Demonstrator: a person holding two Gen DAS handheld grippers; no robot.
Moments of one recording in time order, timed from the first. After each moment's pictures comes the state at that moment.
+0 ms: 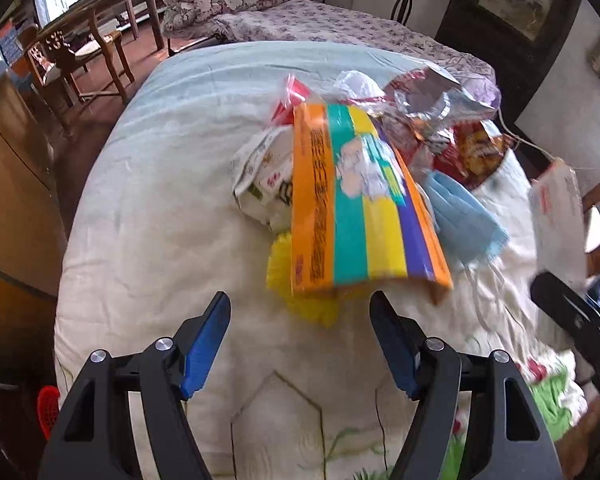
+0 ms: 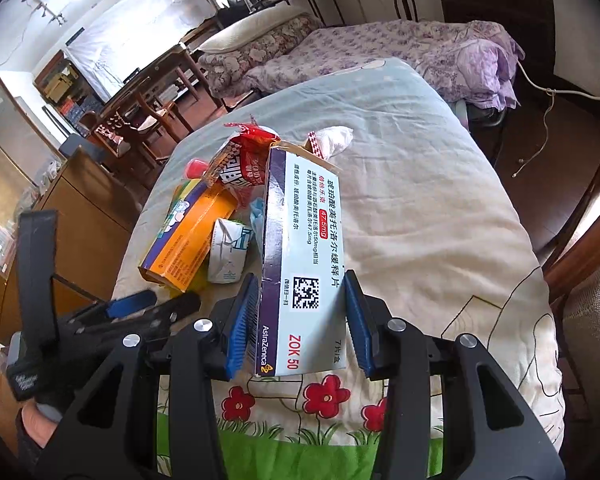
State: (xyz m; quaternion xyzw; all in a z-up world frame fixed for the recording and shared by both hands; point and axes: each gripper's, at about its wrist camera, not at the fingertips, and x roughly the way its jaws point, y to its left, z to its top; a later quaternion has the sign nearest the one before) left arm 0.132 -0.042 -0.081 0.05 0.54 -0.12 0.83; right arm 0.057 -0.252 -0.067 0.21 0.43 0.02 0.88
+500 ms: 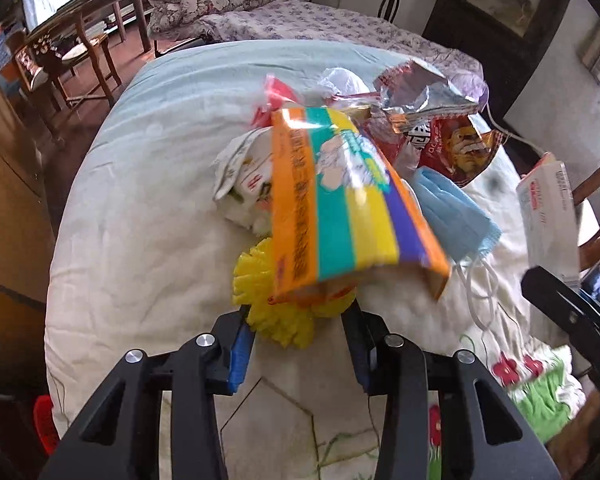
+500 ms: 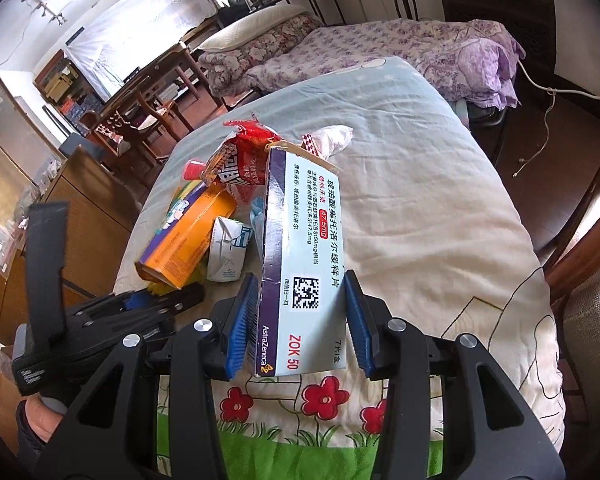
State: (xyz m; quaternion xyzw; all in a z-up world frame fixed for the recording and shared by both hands) left arm 0.129 -0.037 -0.081 0.03 0.54 -0.15 0.83; right arm 0.057 -0.252 -0.068 0.21 0.43 0.02 0.88
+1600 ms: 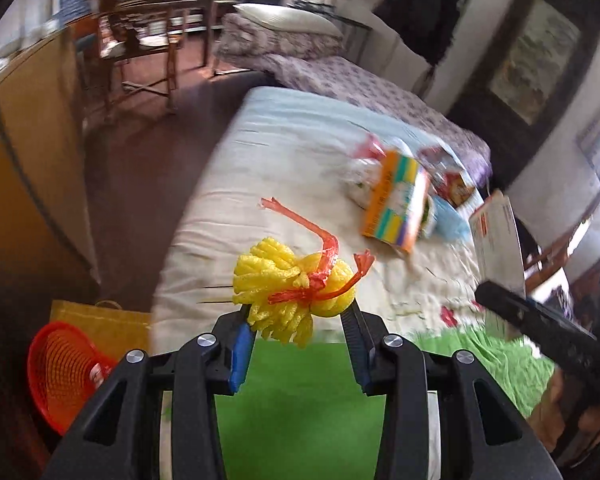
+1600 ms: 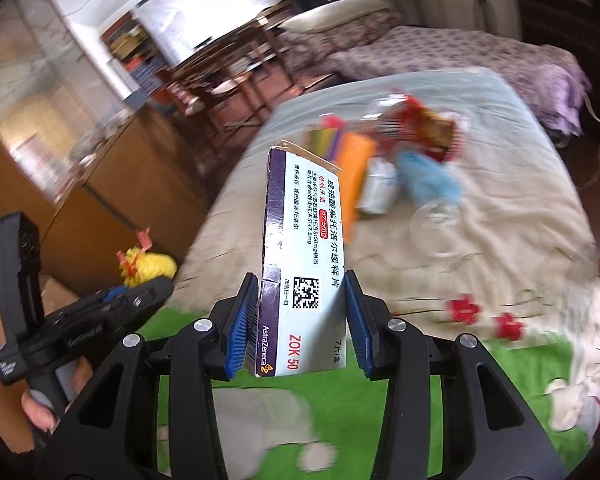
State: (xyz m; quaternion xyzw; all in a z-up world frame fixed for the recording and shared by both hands) left arm 0.008 0.105 -0.014 -0.09 0.46 -0.10 0.88; right arm 0.001 -0.148 -0.025 0.16 0.43 0.16 0.87
